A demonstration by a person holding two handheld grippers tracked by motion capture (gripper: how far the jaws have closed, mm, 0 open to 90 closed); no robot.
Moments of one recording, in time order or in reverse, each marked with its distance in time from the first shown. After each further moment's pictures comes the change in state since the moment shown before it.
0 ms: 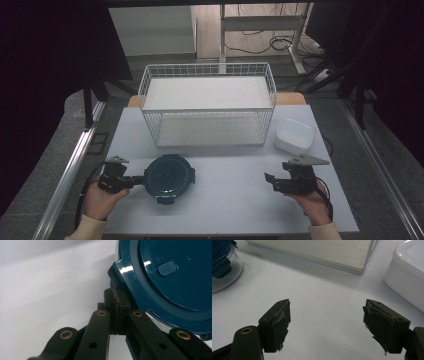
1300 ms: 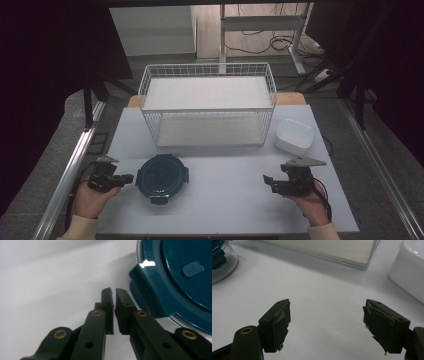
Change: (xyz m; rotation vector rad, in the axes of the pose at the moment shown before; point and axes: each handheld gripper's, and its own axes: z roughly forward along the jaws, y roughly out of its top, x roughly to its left) left arm 0.028 -0.009 -0.007 -0.001 0.050 -0.016; right arm 0.002 -0.005 0.006 0.026 0.009 -0.004
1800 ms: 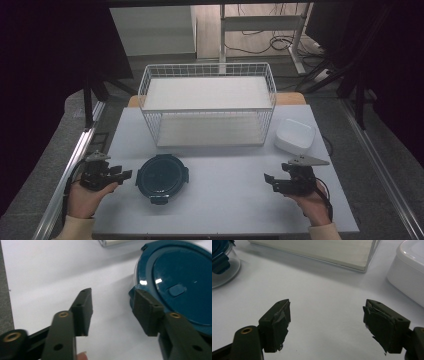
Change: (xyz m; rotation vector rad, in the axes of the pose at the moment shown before) left arm 0.002 0.002 -0.020 -0.118 0.056 0.008; right arm -0.002 0.002 -0.005 -0.022 0.006 0.011
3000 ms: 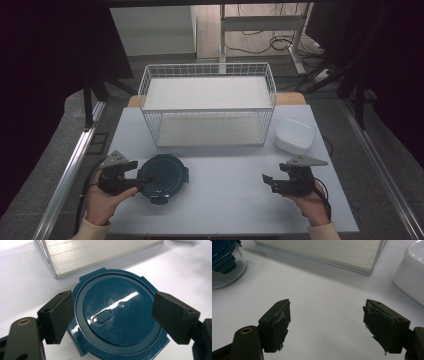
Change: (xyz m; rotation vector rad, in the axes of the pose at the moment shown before) left arm -0.067 0.017 -0.013 -0.151 -0.126 0.122; right arm 0.002 0.000 0.001 -0.010 0.028 -0.013
